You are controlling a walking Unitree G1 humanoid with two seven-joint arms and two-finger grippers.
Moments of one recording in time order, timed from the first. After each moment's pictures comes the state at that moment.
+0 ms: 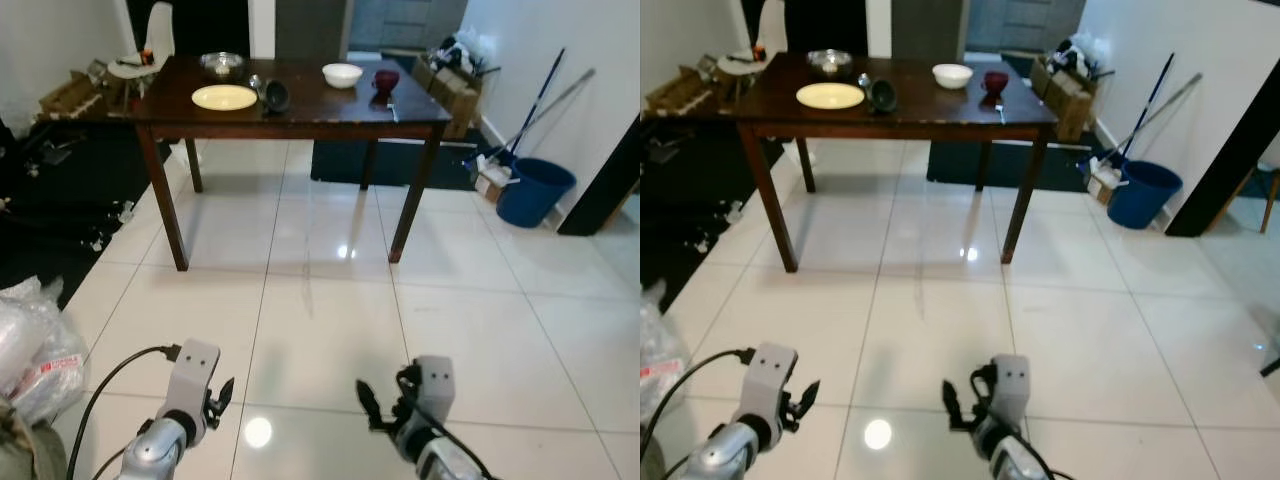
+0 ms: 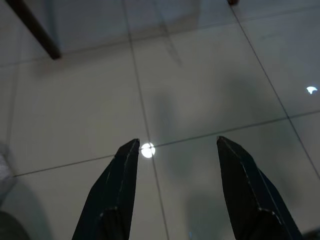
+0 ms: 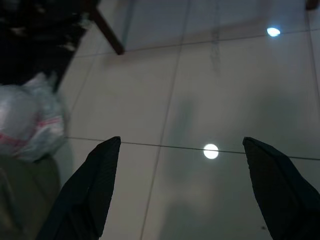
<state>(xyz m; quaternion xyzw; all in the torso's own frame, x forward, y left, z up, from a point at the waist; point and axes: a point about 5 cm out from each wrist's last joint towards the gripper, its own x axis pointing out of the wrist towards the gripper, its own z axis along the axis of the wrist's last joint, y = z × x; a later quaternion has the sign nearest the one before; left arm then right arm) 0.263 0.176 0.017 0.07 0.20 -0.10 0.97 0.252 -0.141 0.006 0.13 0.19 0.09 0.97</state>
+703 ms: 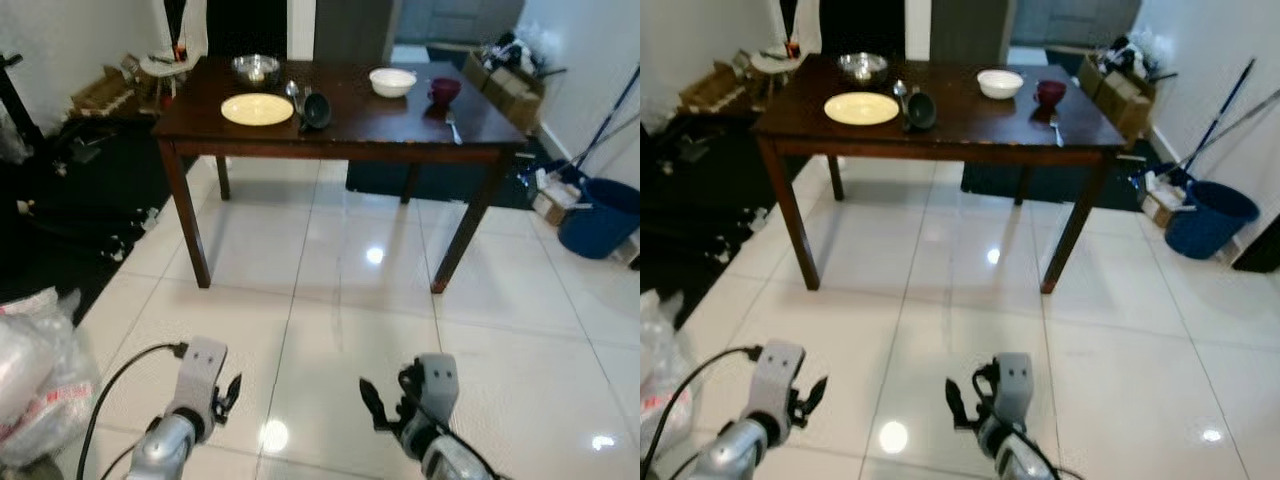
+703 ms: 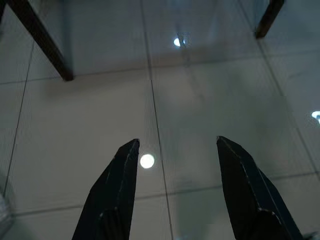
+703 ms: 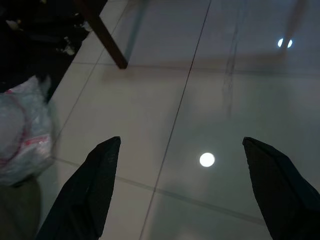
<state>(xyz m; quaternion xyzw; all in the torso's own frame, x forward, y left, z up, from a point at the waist) 0.268 0.163 0.020 0.06 0.18 -0.12 0.97 0.256 -0.151 0.012 0.12 0.18 0.09 0.97</state>
